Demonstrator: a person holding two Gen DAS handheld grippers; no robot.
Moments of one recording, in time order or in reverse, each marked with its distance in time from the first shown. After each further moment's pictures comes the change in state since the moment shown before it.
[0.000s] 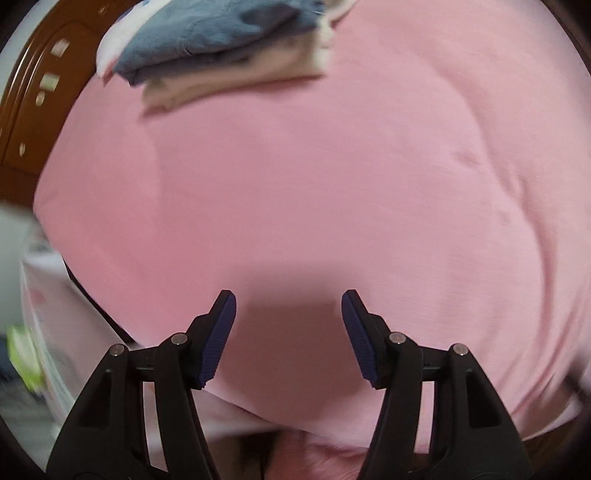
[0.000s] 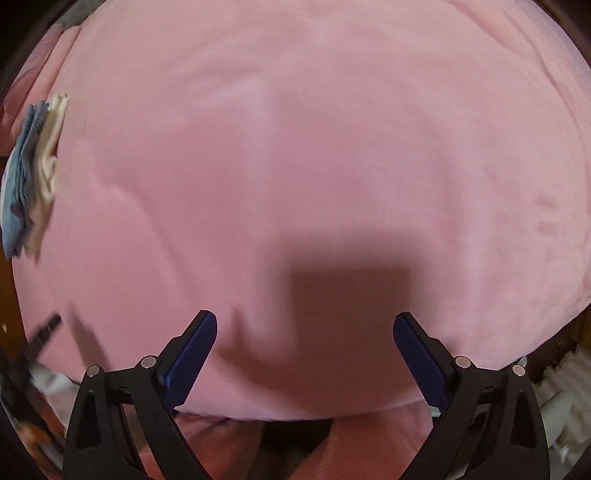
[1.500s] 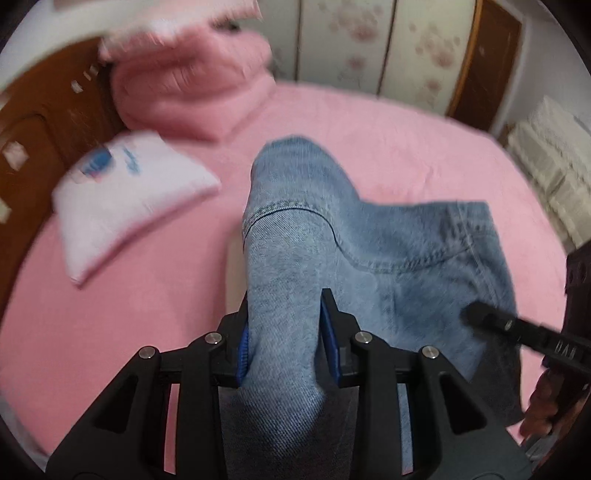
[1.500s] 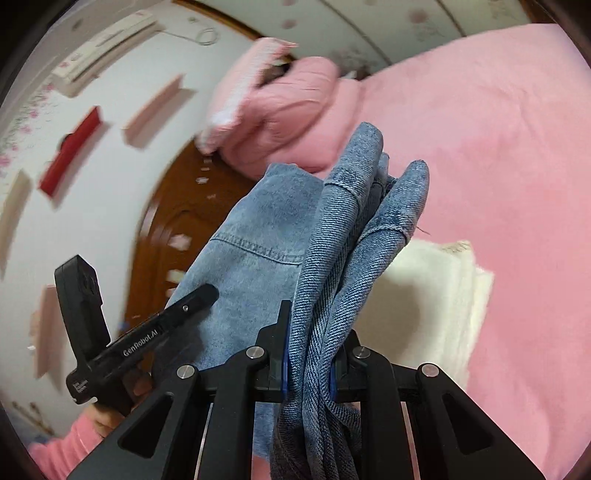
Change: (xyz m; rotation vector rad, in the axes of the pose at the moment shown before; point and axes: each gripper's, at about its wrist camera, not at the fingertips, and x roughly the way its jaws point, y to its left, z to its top) left arm -0.055 0.275 0.365 0.086 -0.474 -0.388; right arm -0.137 0.442 0.202 -0.382 -0.419 0.700
